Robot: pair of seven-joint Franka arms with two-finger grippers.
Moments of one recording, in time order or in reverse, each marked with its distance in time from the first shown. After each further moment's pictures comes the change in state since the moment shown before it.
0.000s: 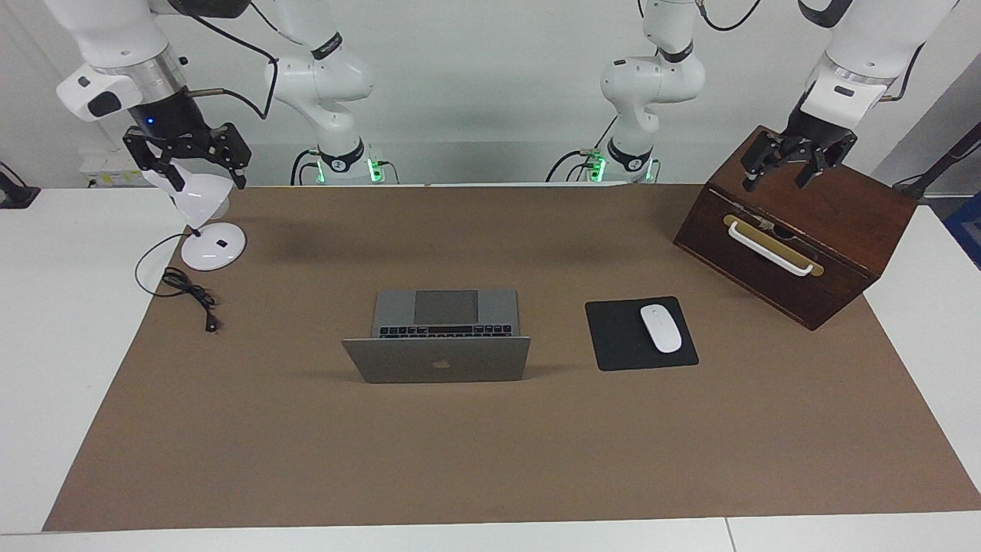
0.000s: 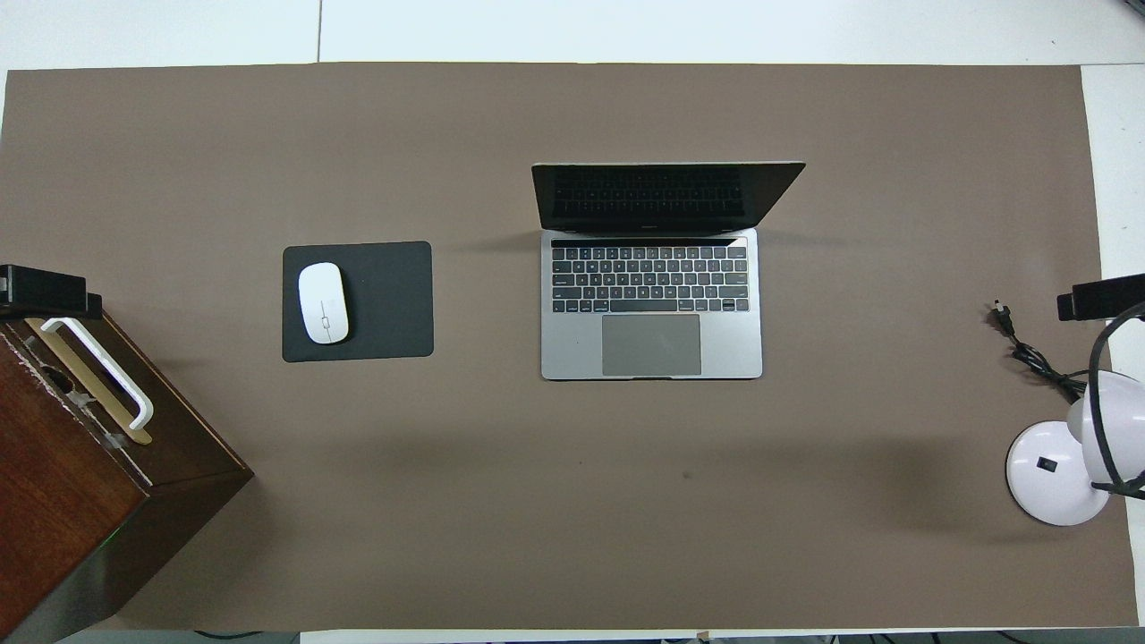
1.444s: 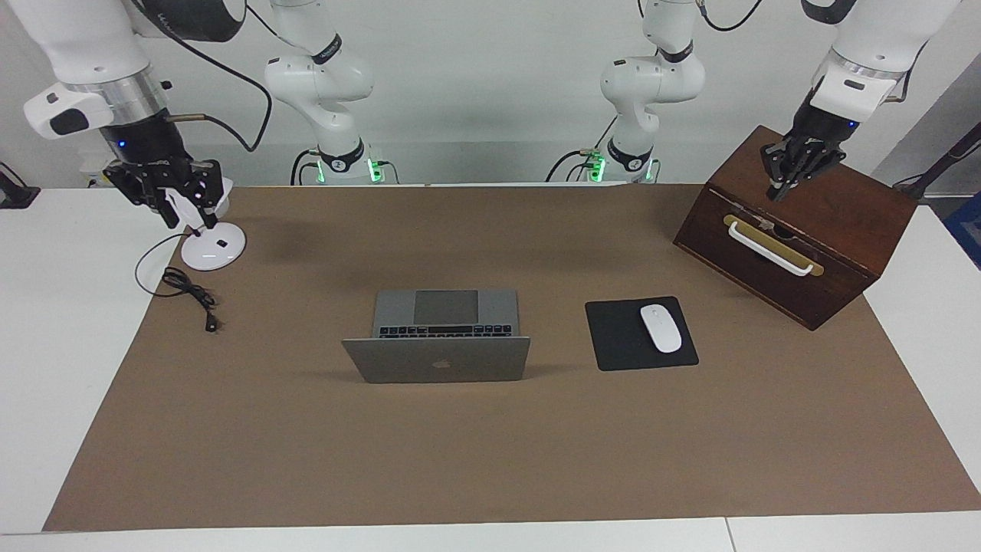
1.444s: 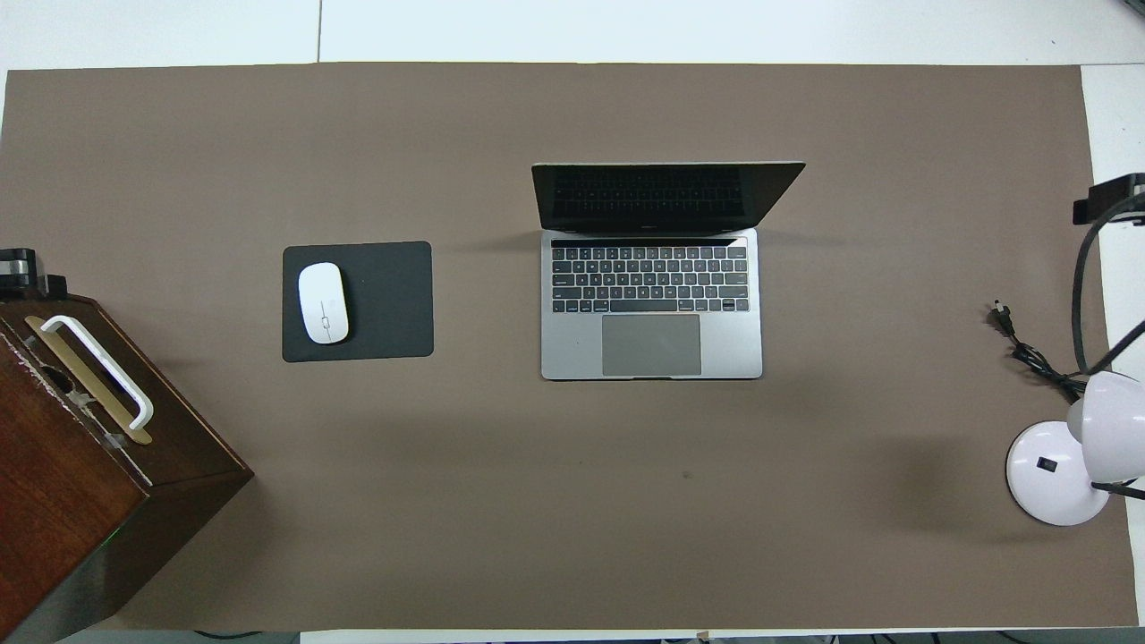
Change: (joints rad) left arm 0.001 0.000 0.007 0.001 -0.059 0.096 -0.001; right arm -0.007 0.175 -0.003 0.170 0.012 0.154 0.049
